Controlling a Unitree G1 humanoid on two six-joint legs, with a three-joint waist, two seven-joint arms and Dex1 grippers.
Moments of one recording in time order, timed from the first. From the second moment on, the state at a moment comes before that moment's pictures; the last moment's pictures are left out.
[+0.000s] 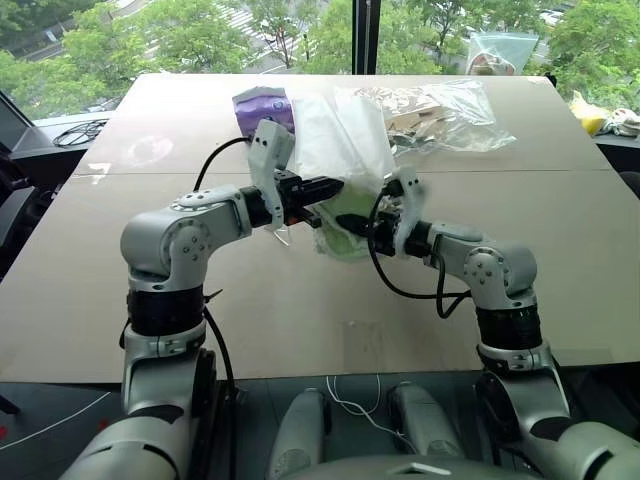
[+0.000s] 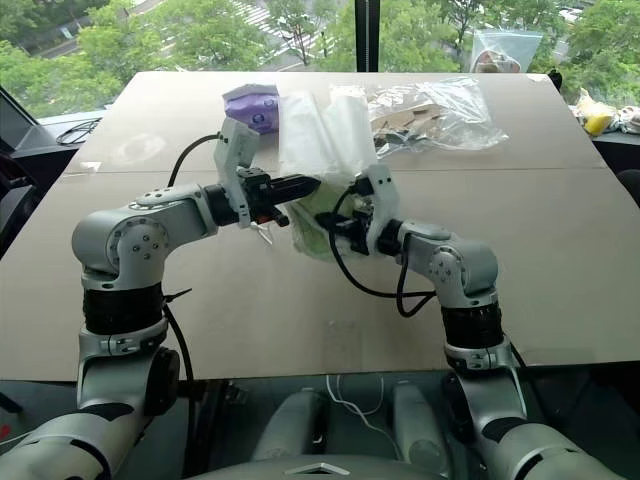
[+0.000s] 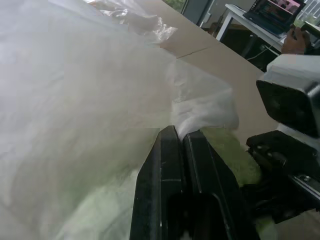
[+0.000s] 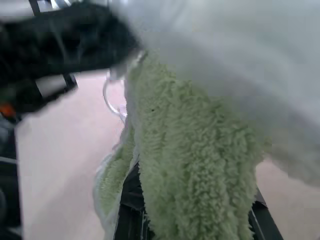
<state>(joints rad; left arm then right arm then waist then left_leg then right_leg) -0.71 0.47 0.13 -0.17 -0.62 1.11 -0.61 -0.67 0.01 -0.10 -0.09 0.56 1.11 0.42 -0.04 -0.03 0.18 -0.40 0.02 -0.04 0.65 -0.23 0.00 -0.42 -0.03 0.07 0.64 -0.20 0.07</state>
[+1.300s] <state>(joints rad) -0.88 0.25 0.16 0.15 -0.57 0.89 -0.42 -0.67 0.08 -0.06 -0.09 0.78 0.87 -0.13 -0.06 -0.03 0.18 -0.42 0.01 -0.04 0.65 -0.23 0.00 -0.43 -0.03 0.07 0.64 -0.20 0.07</state>
